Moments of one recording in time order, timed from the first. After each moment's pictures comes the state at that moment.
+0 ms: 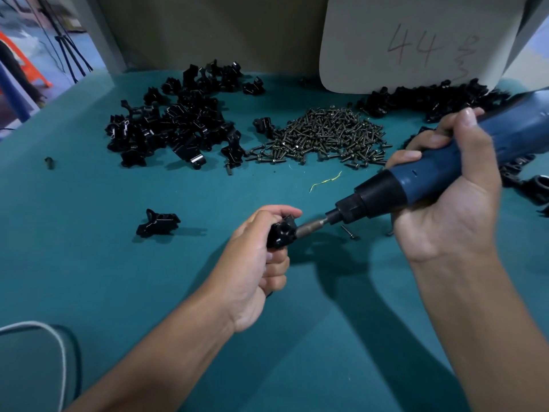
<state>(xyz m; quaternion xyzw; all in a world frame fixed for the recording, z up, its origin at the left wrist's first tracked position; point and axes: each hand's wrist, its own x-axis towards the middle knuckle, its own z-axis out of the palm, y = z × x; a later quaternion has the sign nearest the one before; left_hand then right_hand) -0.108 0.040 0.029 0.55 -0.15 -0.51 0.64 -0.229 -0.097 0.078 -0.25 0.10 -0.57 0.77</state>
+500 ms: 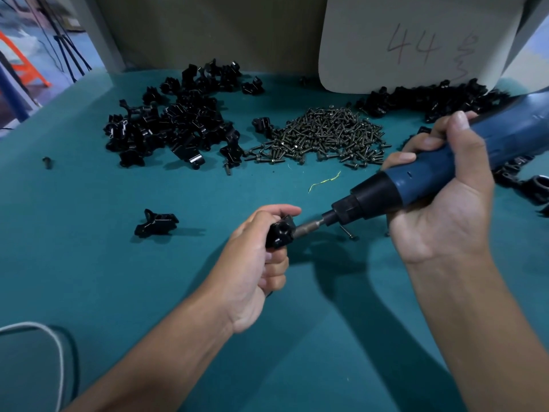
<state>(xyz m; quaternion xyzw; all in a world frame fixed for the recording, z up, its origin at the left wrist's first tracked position) -0.108 0.038 0.027 0.56 -0.15 -0.51 0.64 -0.228 -0.097 0.076 -0.25 0.11 -0.57 0.77</state>
